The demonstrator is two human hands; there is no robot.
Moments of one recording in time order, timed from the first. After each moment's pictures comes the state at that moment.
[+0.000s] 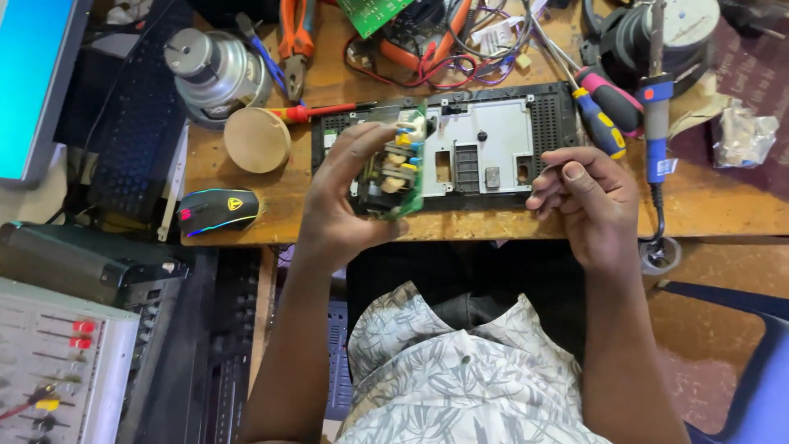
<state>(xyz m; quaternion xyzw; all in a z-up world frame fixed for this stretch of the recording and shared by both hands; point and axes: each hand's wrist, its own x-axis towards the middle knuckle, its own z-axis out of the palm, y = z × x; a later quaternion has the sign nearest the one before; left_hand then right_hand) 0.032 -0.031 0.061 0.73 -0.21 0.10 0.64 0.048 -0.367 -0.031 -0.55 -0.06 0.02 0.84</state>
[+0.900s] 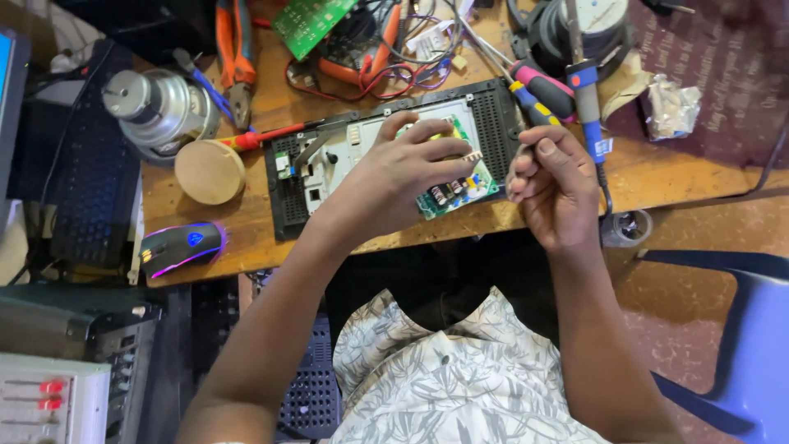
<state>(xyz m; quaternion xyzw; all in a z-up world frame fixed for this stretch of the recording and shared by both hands) 0.105 -0.110 0.059 0.84 -0.53 0.03 0.14 0.047 -0.363 -0.002 -0.39 0.03 0.00 0.92</state>
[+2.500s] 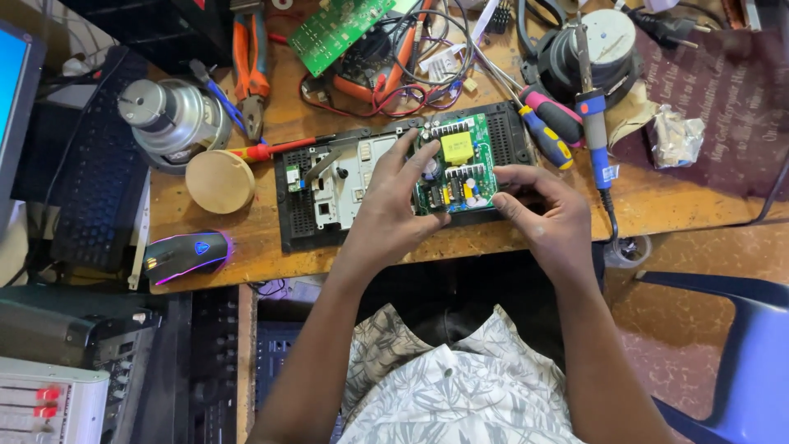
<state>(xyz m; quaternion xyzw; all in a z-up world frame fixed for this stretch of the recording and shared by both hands) 0.065 -0.110 0.041 0.84 -0.17 -0.03 0.52 0.034 -0.343 0.029 -0.76 0.01 -0.05 0.65</state>
